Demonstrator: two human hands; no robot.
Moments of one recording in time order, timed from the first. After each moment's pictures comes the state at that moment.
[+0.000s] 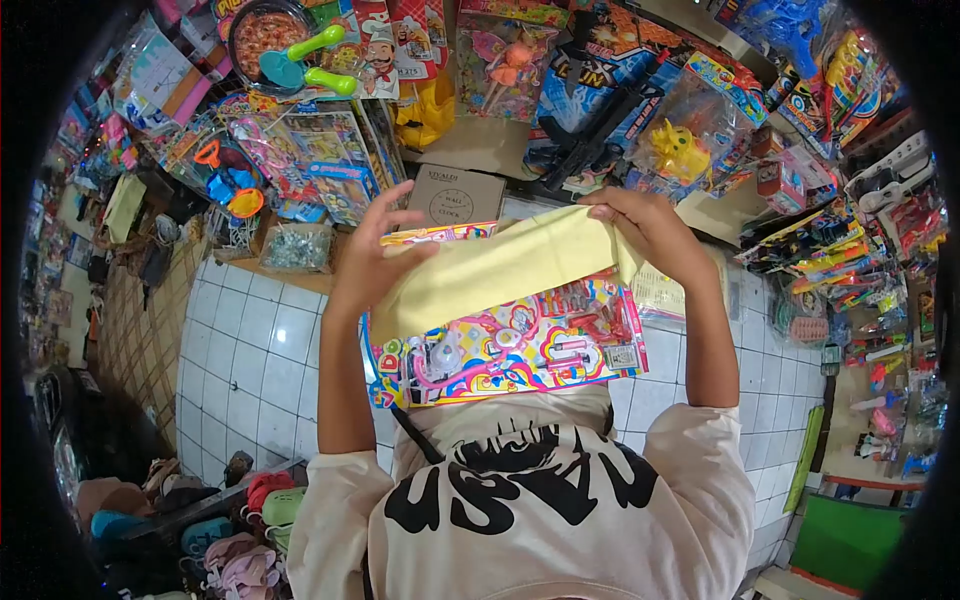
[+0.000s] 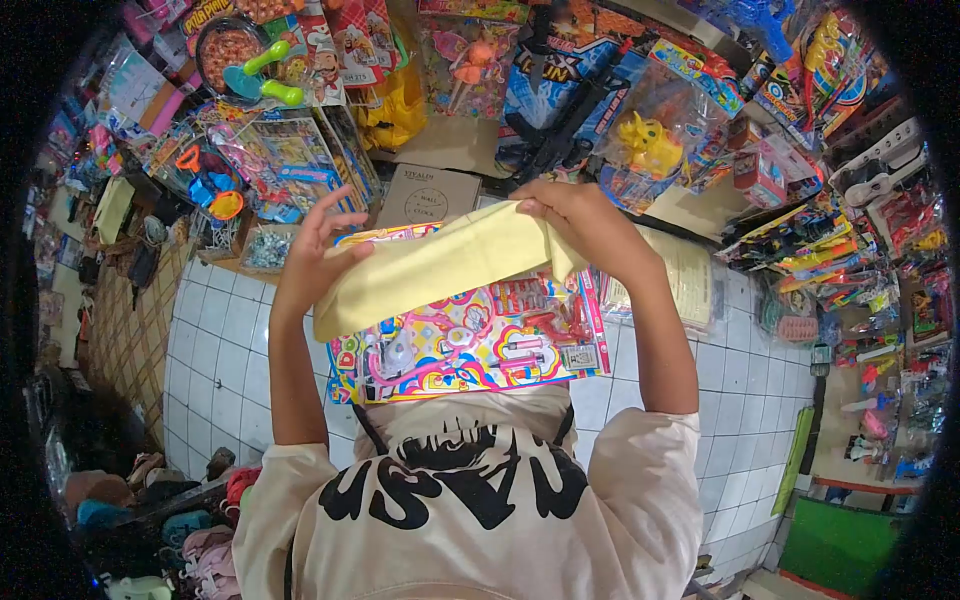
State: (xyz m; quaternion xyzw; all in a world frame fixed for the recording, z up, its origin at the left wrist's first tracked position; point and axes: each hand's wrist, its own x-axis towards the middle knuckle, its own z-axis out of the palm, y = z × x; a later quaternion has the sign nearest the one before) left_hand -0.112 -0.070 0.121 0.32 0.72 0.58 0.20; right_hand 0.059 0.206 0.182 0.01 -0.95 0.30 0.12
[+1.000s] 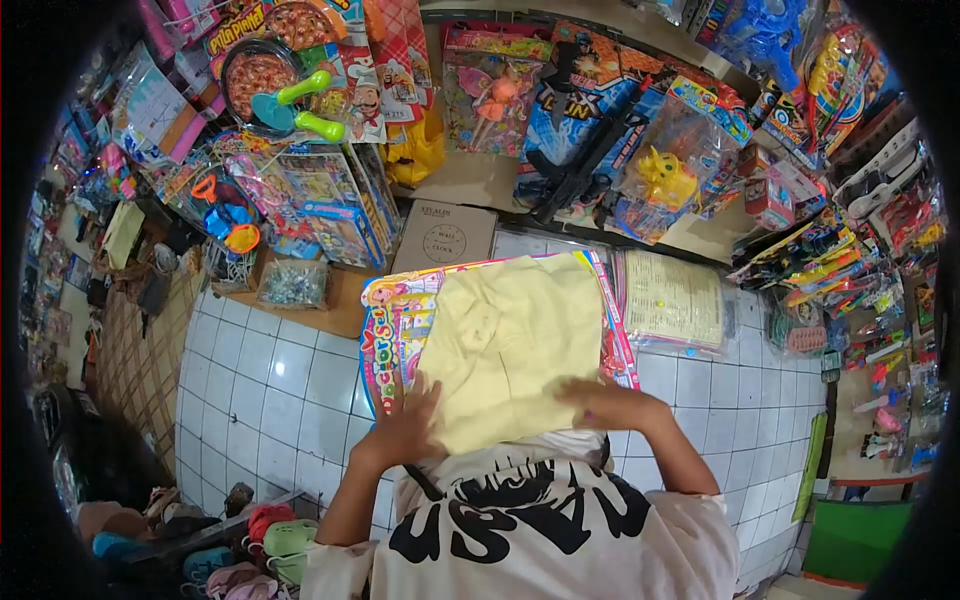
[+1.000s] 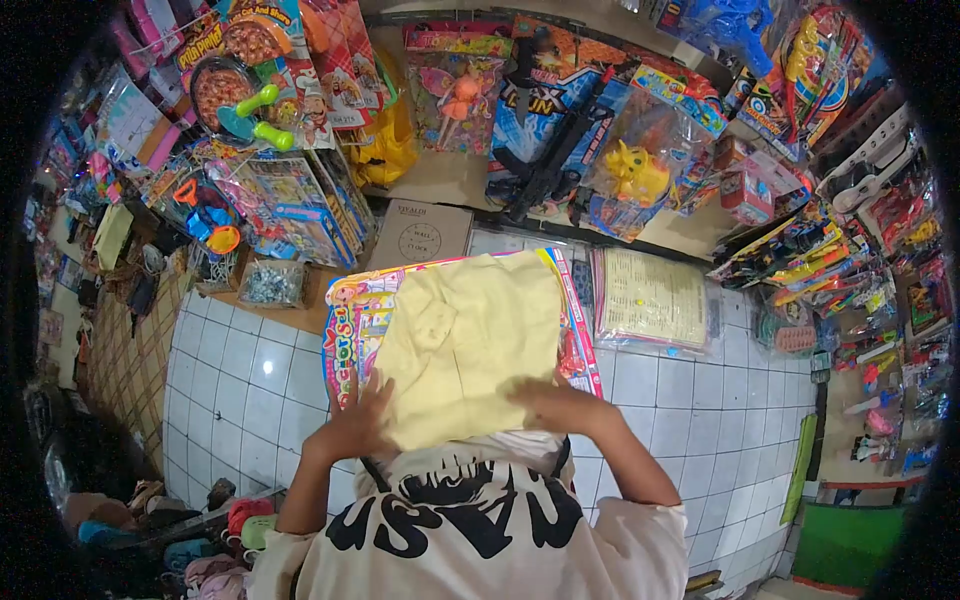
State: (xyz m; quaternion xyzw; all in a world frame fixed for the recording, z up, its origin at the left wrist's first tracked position) left_hand -0.013 -0.142 0.047 0.47 0.83 0.08 0.28; right_hand 0.171 0.157 0.062 0.03 -0.94 0.25 -0.23
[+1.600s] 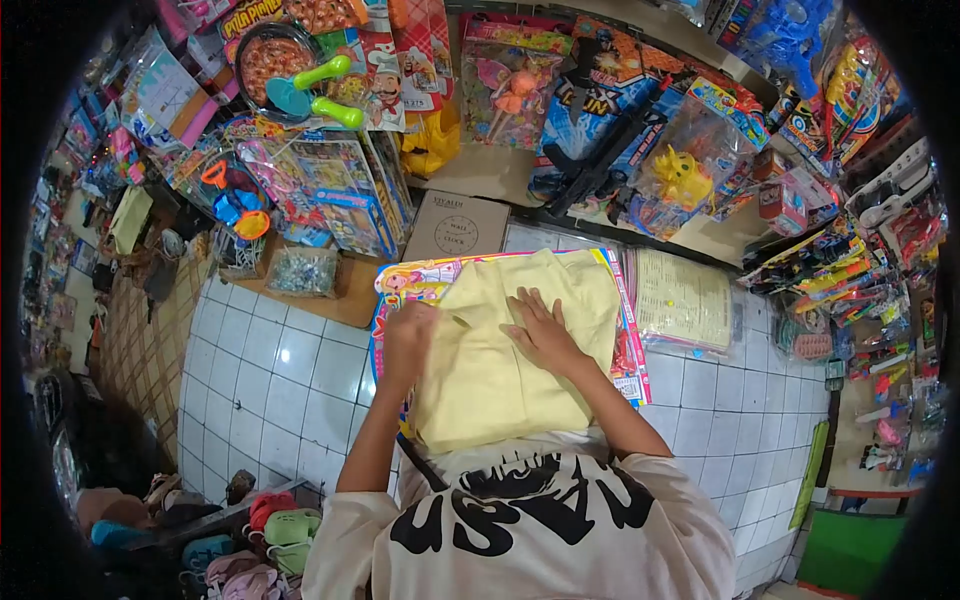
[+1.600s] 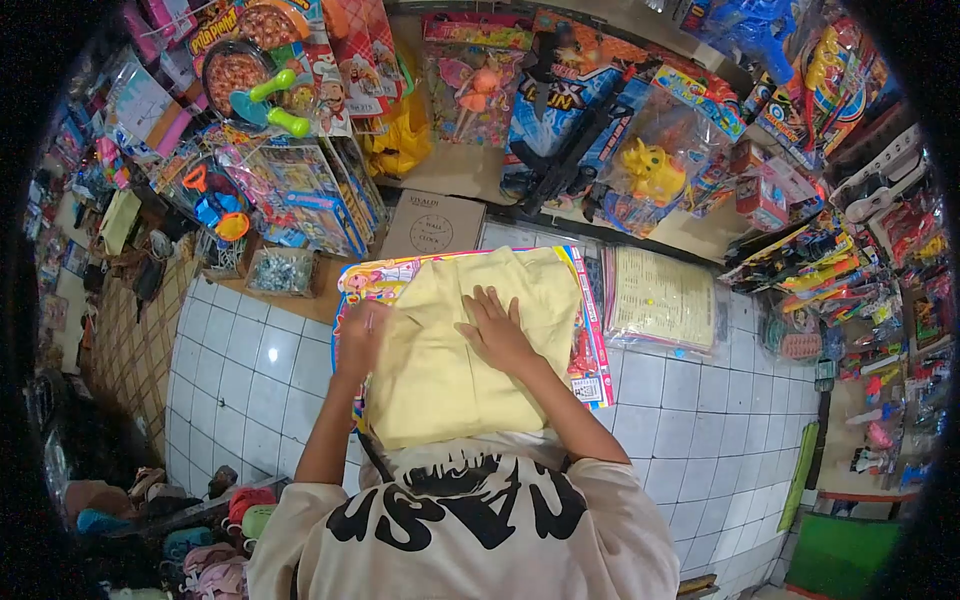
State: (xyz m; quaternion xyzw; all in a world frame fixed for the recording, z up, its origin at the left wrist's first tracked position) left_hand -0.090 -0.085 -0.019 0.34 0.85 0.39 0.02; right_hand 0.048 0.131 -0.024 -0.11 -0.94 0.31 -0.04
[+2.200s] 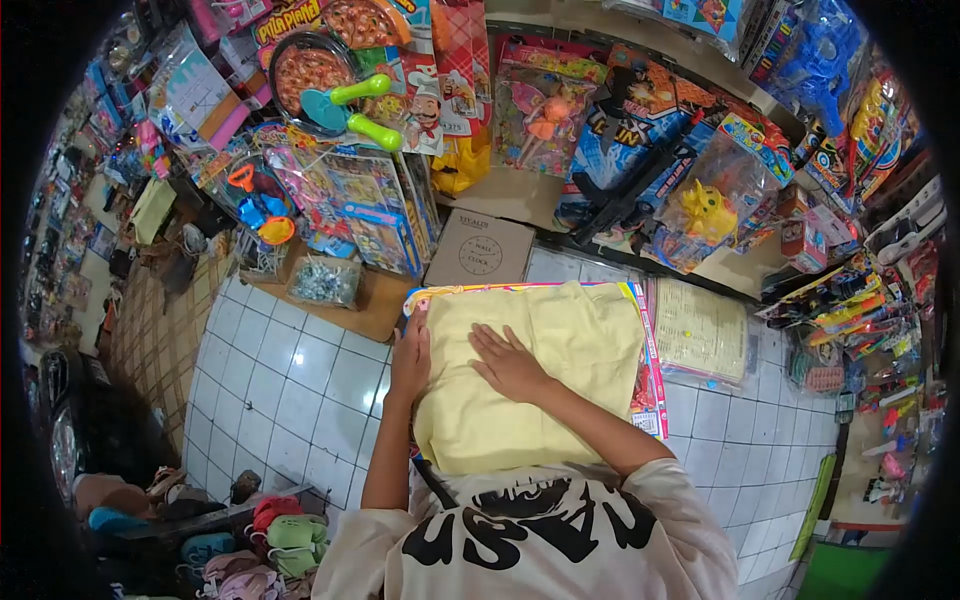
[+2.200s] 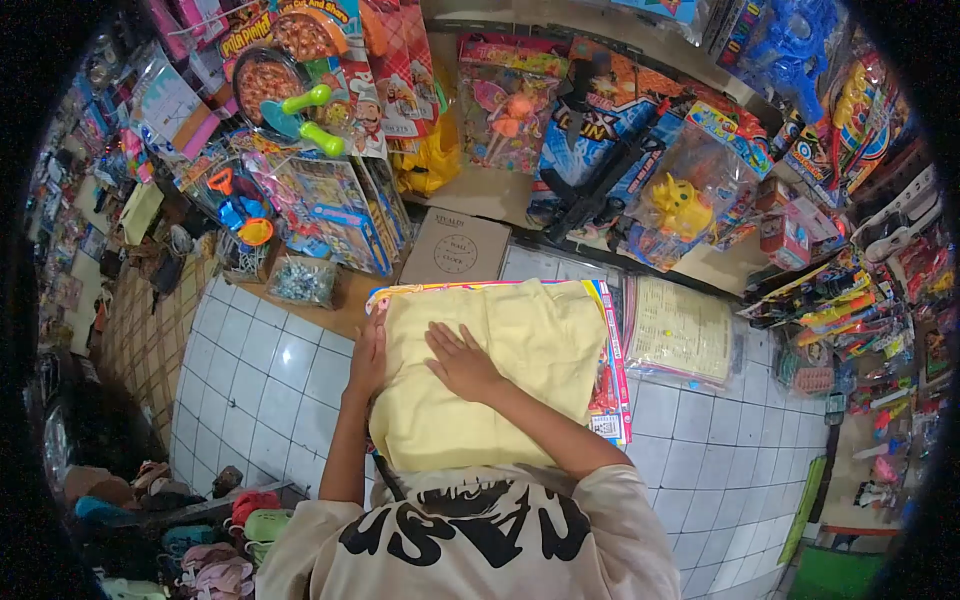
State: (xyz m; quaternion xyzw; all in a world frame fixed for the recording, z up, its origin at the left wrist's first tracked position) left_hand -0.119 -0.105 -0.055 0.28 0.86 0.42 0.07; right_hand -0.005 0.076 -0.054 0.08 -0.97 0.23 -0.03
